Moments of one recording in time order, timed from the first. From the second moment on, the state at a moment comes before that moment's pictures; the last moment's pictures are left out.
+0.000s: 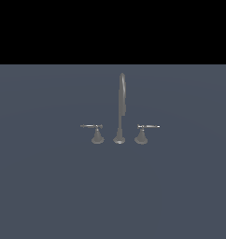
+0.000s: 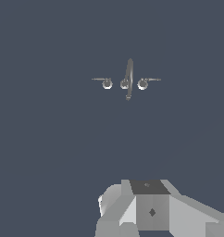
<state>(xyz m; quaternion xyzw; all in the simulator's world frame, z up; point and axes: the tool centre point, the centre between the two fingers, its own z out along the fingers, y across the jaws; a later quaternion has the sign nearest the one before) -0.256 -0.003 0.515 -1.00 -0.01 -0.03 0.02</state>
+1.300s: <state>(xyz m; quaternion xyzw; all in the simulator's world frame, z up) -0.221 0.049 0.431 -0.99 0.14 -0.03 0.01</state>
